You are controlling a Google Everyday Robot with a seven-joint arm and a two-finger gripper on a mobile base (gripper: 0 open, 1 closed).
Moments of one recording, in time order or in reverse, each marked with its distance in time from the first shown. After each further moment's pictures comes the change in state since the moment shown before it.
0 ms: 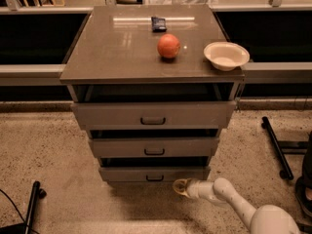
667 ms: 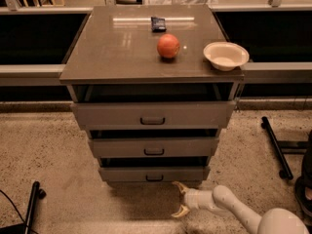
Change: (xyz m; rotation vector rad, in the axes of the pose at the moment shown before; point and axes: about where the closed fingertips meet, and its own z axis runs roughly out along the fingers) arm -0.034 0.067 -0.007 -0.126 -0.078 0.014
